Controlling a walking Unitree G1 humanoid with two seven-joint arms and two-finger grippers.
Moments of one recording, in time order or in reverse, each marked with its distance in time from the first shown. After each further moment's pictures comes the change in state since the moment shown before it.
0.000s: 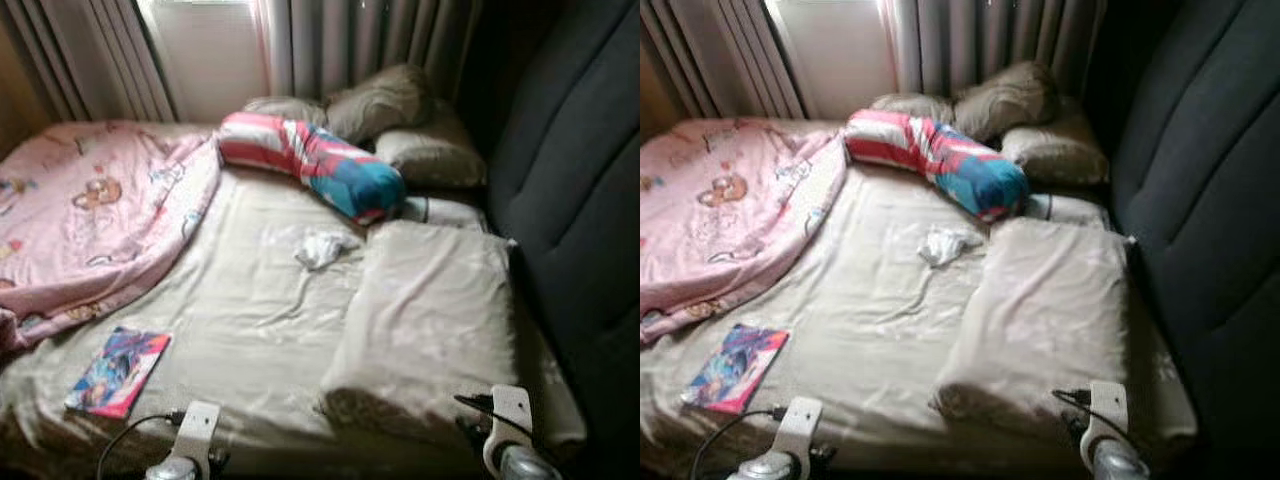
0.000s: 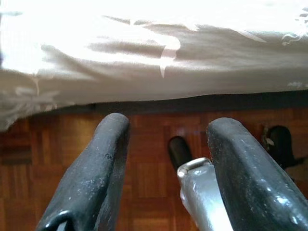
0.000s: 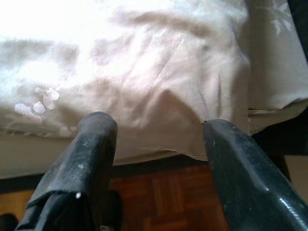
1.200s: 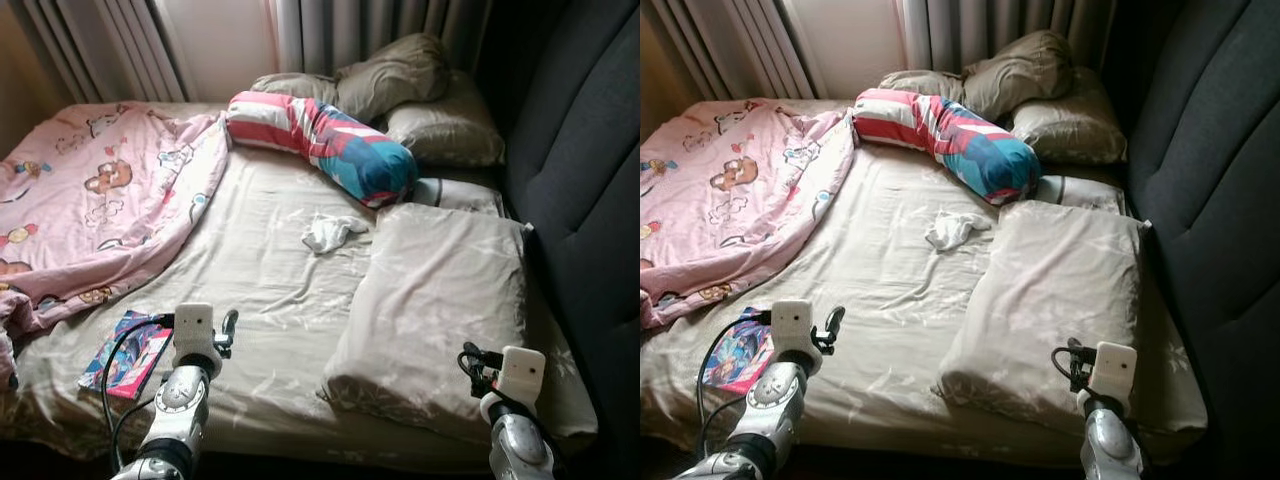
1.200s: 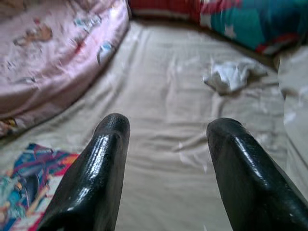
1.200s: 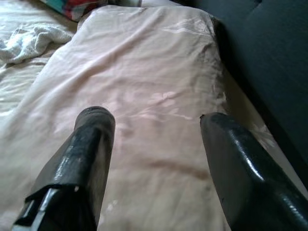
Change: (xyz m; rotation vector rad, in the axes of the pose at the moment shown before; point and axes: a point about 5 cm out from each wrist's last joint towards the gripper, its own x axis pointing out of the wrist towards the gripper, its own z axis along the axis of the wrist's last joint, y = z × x) left arm -0.027 0.009 0.140 -0.162 -0.809 0.077; right arm -0.014 0.012 0.050 -0.011 -0.529 -0.018
